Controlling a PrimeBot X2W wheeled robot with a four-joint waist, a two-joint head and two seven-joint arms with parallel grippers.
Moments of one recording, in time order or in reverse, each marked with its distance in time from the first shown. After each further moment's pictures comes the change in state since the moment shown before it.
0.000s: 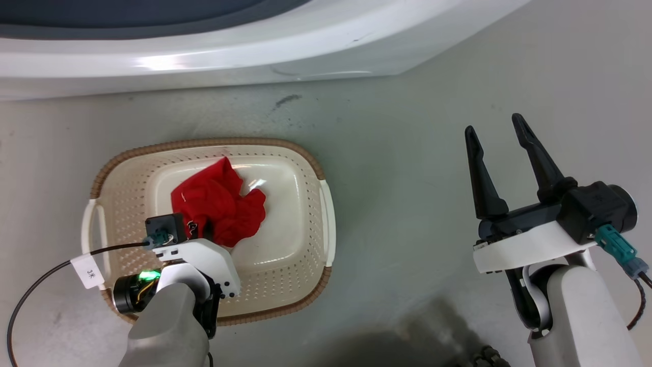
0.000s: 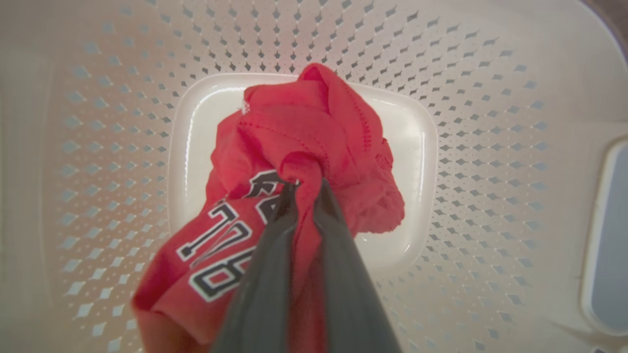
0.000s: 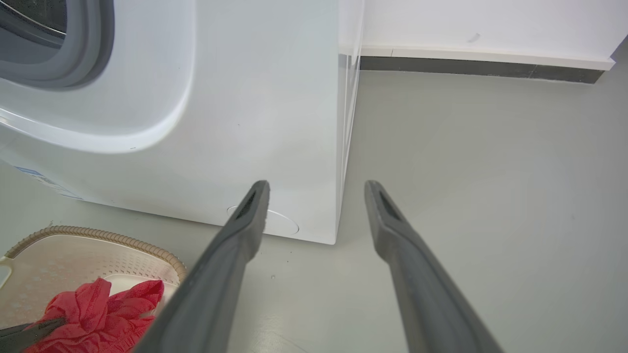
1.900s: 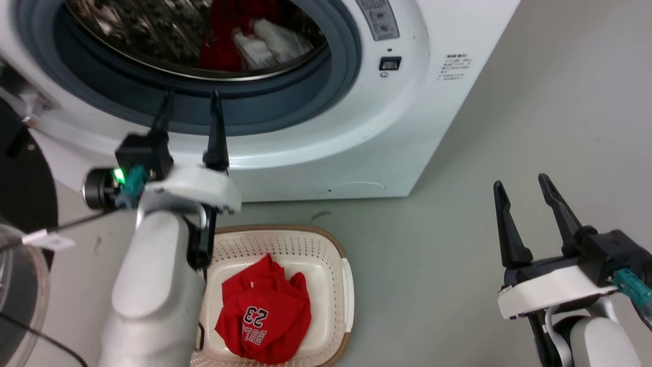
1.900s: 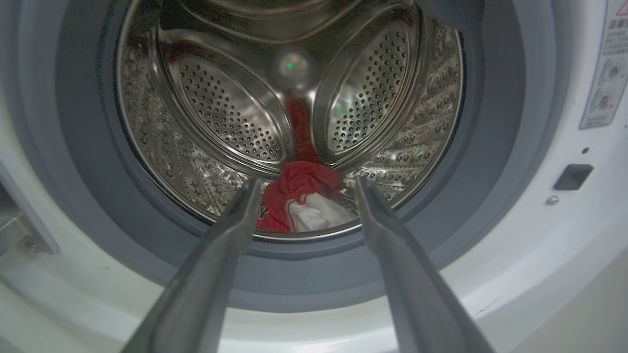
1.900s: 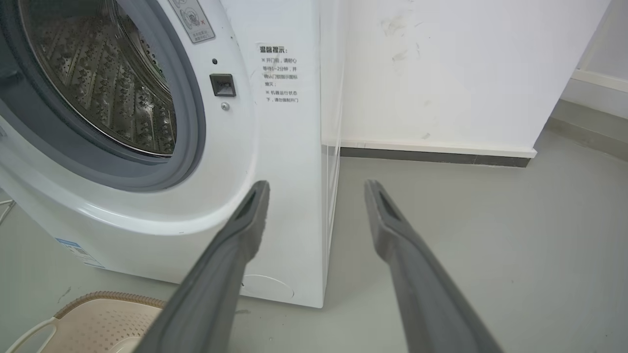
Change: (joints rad) left arm 0.080 -0.004 0.039 -0.720 0.172 0.004 -0.004; right arm 0.192 0.001 -0.091 -0.065 -0.011 0.000 0.065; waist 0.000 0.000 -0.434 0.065
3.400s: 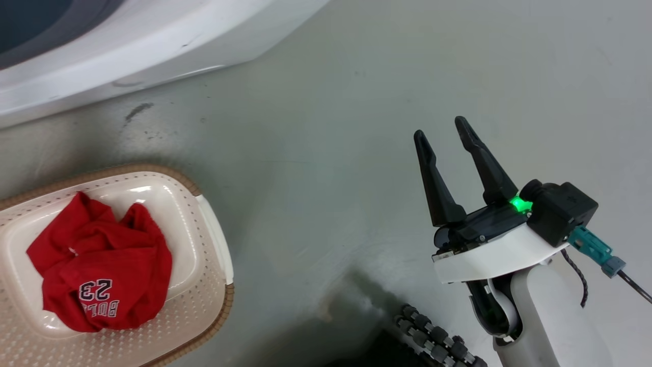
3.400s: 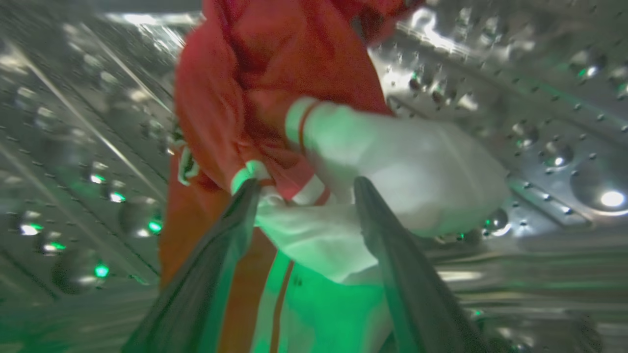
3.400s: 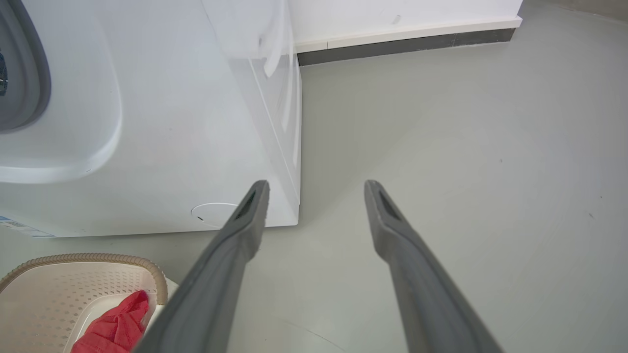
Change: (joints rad) left arm -1.065 0.414 -0.084 0.715 0.118 -0.049 0.698; right arm -0.231 -0.001 0.264 0.100 0.258 0.000 -0.131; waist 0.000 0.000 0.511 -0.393
